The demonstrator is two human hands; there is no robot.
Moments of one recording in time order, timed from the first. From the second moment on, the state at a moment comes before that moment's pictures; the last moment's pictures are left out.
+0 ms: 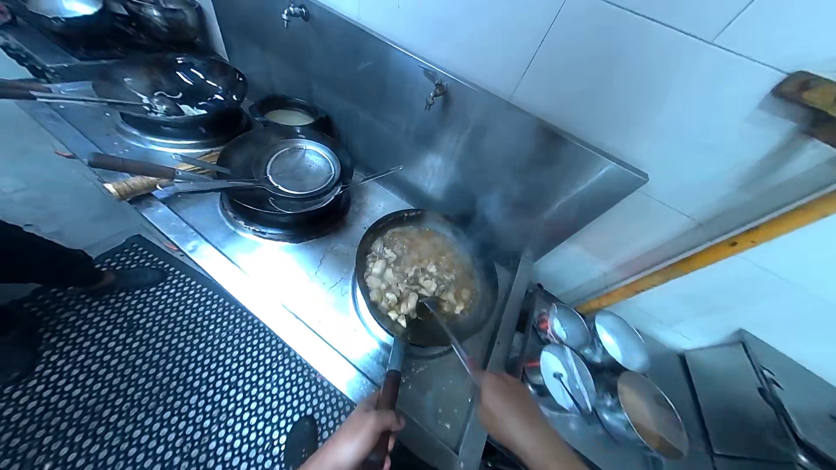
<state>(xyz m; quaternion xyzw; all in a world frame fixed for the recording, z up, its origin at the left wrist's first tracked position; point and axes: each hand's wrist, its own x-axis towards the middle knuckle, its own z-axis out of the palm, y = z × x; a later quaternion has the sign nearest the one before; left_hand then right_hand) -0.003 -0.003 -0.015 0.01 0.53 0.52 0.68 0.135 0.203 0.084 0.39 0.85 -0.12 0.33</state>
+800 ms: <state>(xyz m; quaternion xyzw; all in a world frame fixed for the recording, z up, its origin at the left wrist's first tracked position) 0.001 -0.005 -0.021 0.02 0.52 0.52 0.68 0.063 0.199 0.017 0.47 0.84 -0.16 0.20</state>
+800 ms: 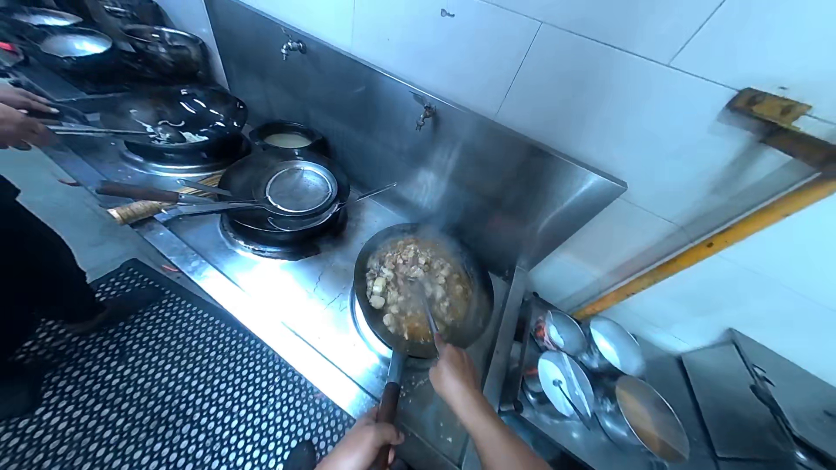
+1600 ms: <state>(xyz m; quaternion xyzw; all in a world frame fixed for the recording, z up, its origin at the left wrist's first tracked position) 0.002 -0.003 -0.017 0.01 0.52 0.53 0.67 0.160 0.274 0.103 0.43 0.69 -0.58 -0.02</state>
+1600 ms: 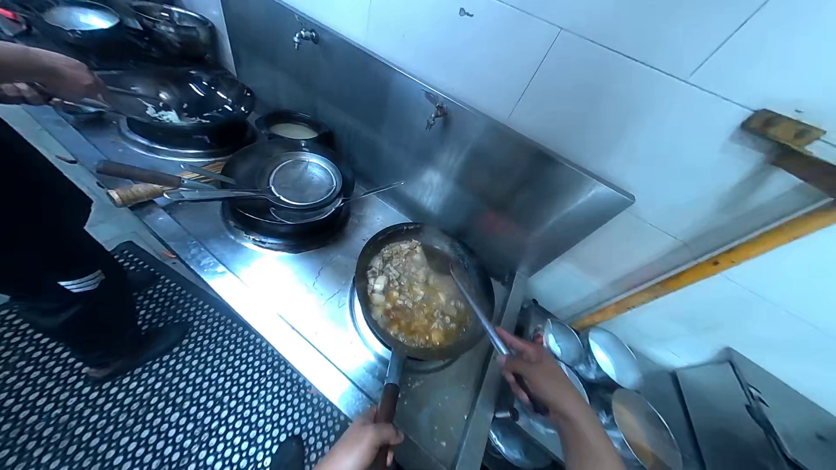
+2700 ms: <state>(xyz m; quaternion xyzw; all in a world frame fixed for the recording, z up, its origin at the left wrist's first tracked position) 0.000 -0.003 -0.013 0.00 0.53 0.52 0.67 0.107 0.236 0.116 0.23 0.92 0.05 0.33</state>
